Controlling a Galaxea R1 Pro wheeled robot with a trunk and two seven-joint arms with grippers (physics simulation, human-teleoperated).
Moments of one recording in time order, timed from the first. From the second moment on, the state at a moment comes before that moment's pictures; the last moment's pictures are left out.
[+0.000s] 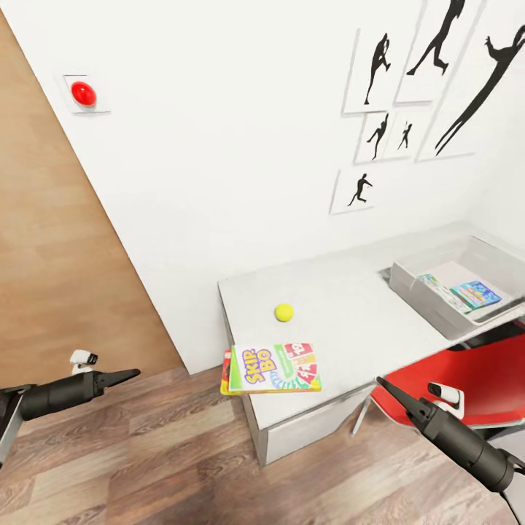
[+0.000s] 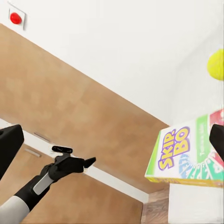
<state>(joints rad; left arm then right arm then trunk) -0.52 0.41 0.34 -0.96 0.10 0.78 -1.57 -0.04 -0.27 -0.27 -1.56 -0.91 0.60 0.98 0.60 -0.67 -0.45</state>
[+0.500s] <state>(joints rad) -0.53 0.41 0.34 -0.96 0.10 0.79 -1.51 -0.04 -0.27 -0.27 -1.56 -0.91 0.60 0.98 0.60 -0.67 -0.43</state>
